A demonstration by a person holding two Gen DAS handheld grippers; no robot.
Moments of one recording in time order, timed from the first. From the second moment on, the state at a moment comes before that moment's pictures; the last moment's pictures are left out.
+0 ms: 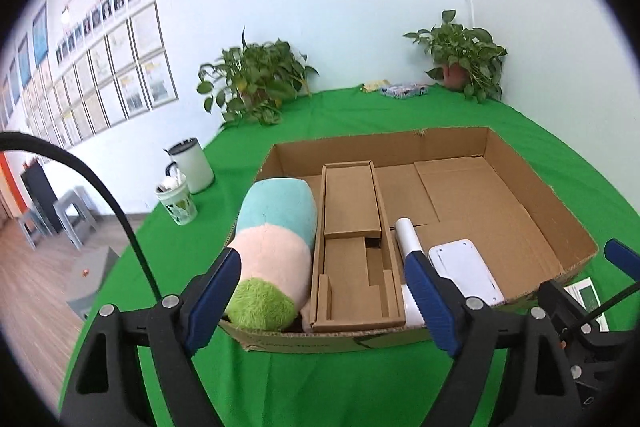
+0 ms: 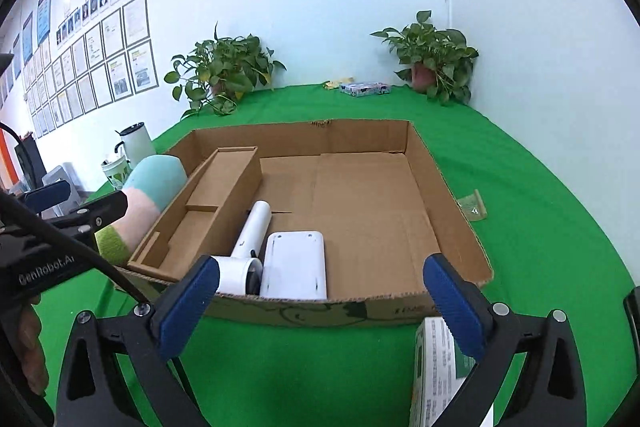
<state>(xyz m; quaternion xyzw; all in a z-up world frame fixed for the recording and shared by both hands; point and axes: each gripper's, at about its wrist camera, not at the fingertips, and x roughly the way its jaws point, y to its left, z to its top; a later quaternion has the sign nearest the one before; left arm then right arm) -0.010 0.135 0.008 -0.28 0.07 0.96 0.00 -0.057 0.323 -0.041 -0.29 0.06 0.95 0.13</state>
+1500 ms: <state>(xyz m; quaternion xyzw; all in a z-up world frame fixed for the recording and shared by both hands) 0.042 0.142 -0.079 -0.42 -0.03 0.90 0.15 0.057 0.389 -0.135 -0.42 0.07 0.89 0.18</state>
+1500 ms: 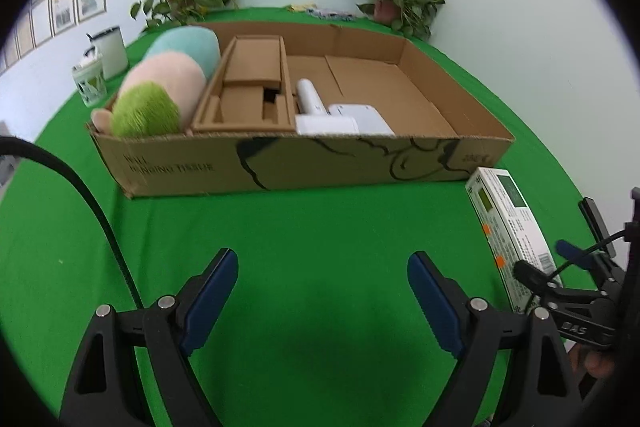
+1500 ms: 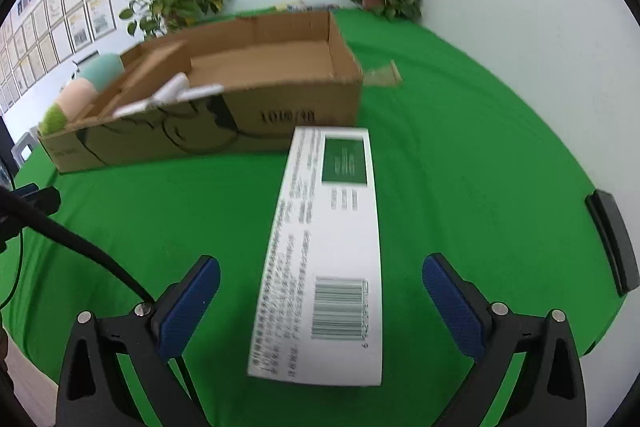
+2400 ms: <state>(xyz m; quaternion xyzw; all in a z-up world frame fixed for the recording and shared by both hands) 0.019 0.188 -0.133 -0.53 -0.22 0.73 0.38 0.069 0.294 -0.140 -0.41 0.02 0.91 0.02</state>
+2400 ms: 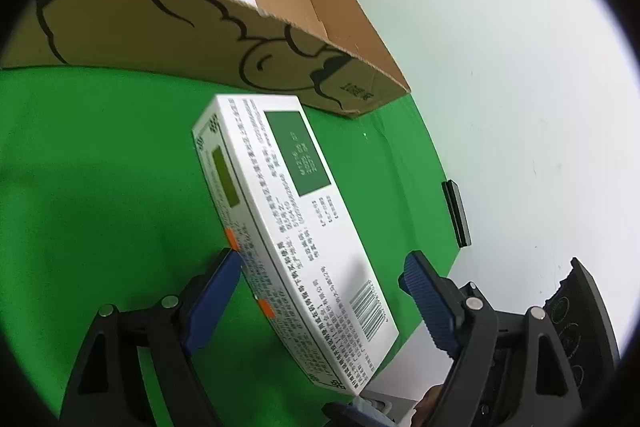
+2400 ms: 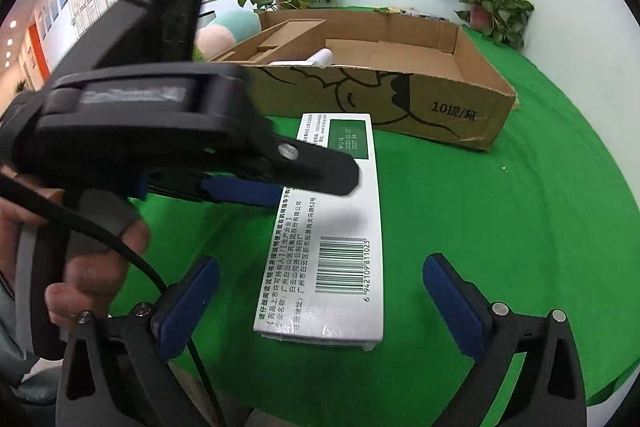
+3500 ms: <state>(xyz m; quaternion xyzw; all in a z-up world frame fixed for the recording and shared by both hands) 0.053 0.194 -0.101 -0.51 -0.22 0.75 0.34 0.079 0.320 -0.128 -0.38 0.14 0.92 -0.02</state>
